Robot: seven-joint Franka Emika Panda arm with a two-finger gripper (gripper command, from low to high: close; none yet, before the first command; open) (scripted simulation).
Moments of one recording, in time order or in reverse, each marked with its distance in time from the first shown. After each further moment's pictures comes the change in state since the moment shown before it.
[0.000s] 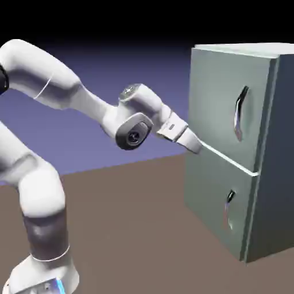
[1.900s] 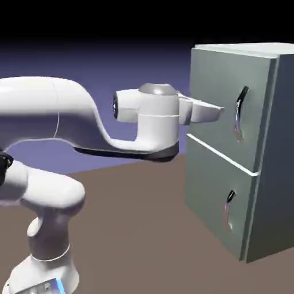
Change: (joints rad) arm 0.787 -0.354 -0.909 0.367 -2.479 -0.132 1.827
